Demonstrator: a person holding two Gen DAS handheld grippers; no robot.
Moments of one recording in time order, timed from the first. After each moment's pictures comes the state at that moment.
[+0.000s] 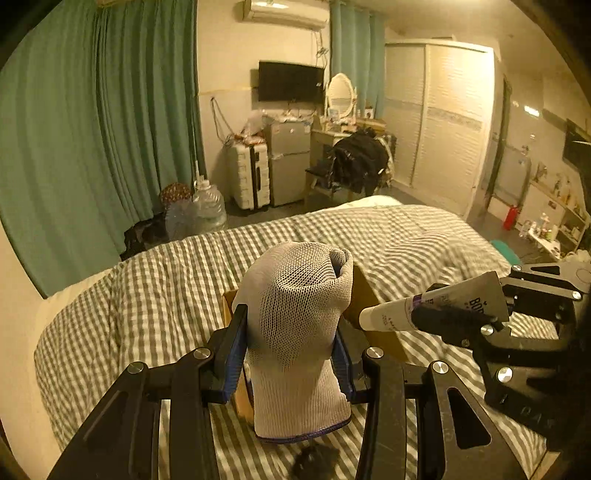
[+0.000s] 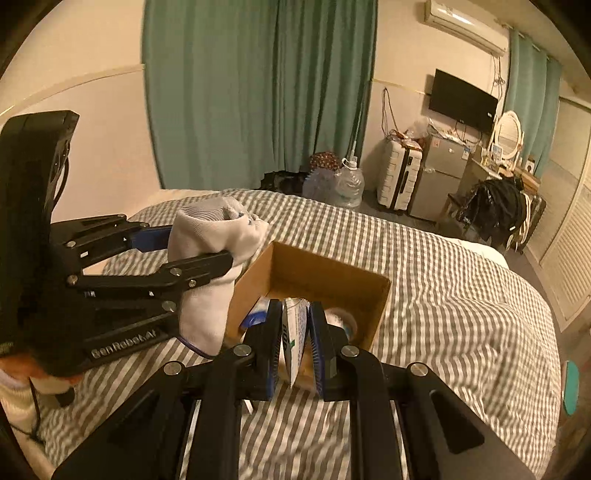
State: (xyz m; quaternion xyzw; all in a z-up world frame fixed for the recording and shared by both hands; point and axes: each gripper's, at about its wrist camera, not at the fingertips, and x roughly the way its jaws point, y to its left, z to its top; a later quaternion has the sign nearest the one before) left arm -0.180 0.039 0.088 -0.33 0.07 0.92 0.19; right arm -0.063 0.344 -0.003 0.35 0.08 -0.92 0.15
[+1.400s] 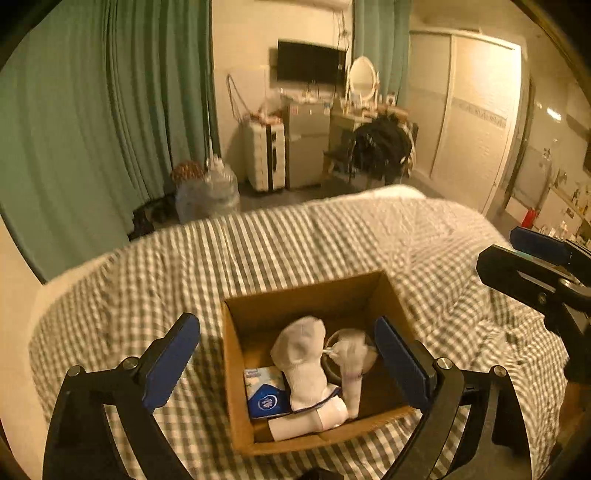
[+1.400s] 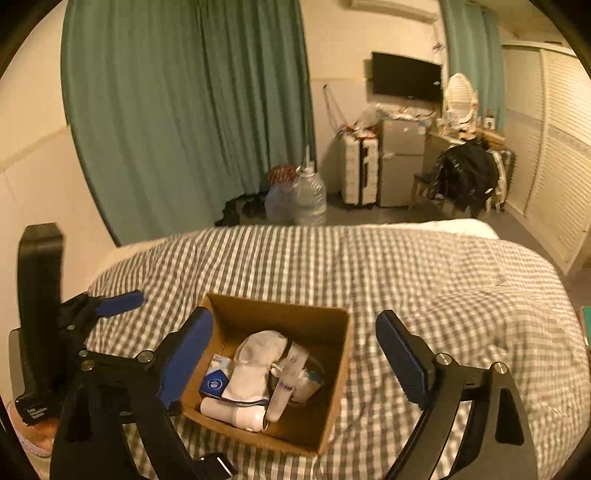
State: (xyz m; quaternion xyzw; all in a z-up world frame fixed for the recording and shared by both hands) left arm -0.224 0.050 0.074 -0.35 0.07 0.92 0.16; right arm -0.138 0.410 -0.008 0.32 -0.03 -0.94 0.07
